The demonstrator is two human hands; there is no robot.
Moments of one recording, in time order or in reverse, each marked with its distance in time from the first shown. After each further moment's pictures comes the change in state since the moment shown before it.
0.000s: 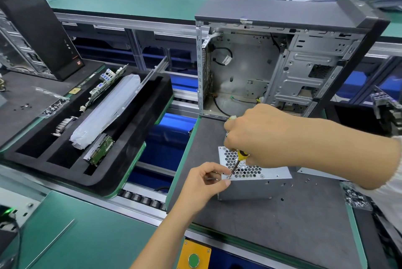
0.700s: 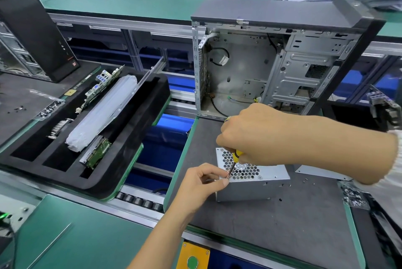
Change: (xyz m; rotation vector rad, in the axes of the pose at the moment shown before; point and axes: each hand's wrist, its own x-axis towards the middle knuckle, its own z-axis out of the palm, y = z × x) left_hand 0.006 -0.001 -0.002 -0.027 -0.008 -0.060; right_hand 0.002 0.004 -0.003 0.032 0.039 -0.014
